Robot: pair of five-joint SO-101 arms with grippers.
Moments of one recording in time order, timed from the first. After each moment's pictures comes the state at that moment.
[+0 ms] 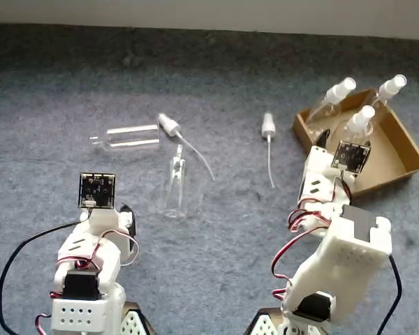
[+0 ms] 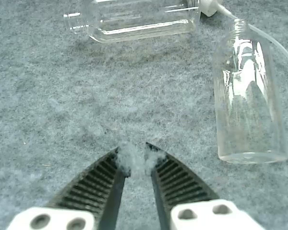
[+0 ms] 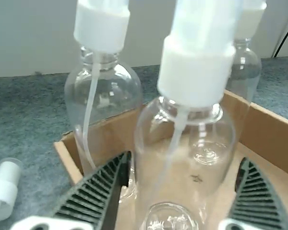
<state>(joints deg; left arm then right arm) -4.6 -104.3 95.9 60.7 4.9 12.9 21.9 57.1 -63.6 2.2</state>
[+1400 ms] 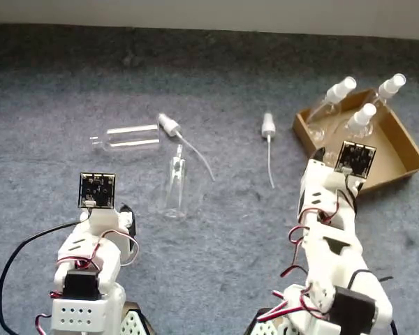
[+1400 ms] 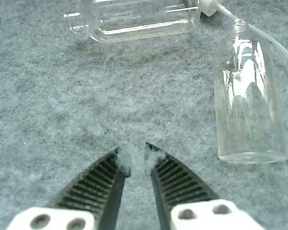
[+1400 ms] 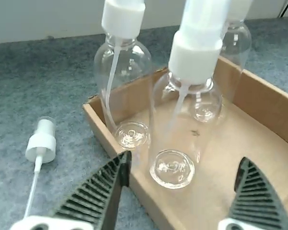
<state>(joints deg) -4.6 -104.3 95.9 60.7 4.9 12.0 -19.8 75.4 -27.7 2.1</state>
